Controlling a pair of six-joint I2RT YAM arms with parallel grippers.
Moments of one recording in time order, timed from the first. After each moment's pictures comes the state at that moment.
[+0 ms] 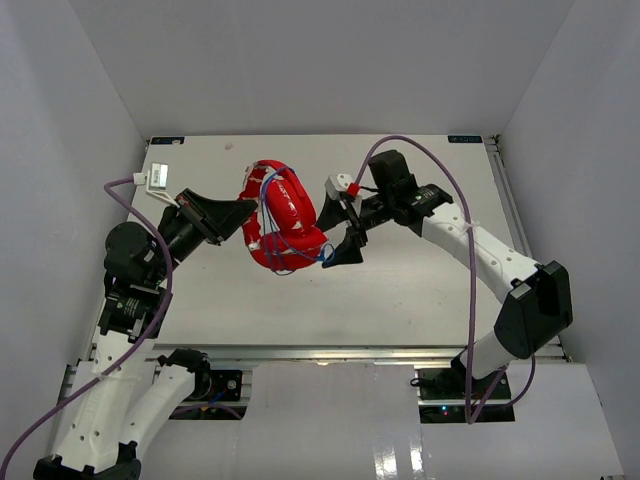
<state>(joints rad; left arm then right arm) -0.26 0.68 0.96 -0.10 0.45 -0.94 0.62 1.54 1.36 -0.52 -1.27 -0.64</state>
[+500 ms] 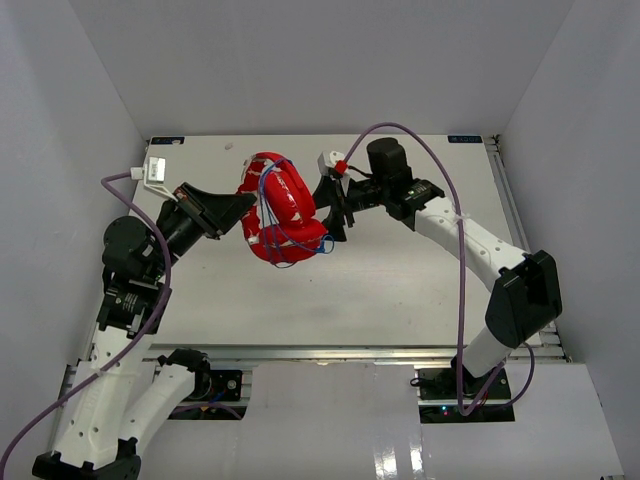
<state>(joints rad) -0.26 0.70 1.00 -0.11 0.43 -0.94 0.62 1.61 1.39 -0.20 -1.12 -0.35</state>
